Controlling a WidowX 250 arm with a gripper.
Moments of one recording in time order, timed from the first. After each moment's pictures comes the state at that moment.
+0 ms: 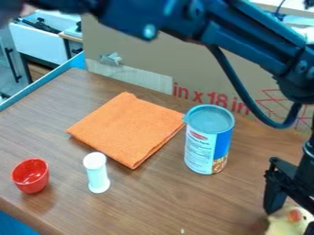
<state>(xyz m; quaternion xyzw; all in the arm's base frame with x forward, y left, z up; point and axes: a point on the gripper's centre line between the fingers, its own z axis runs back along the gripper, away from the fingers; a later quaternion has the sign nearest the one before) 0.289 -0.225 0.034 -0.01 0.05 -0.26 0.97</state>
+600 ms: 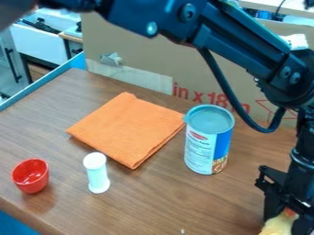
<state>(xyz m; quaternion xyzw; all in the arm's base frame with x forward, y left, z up) 0.284 -0.220 0.023 -0.03 0.06 -0.21 0.98</state>
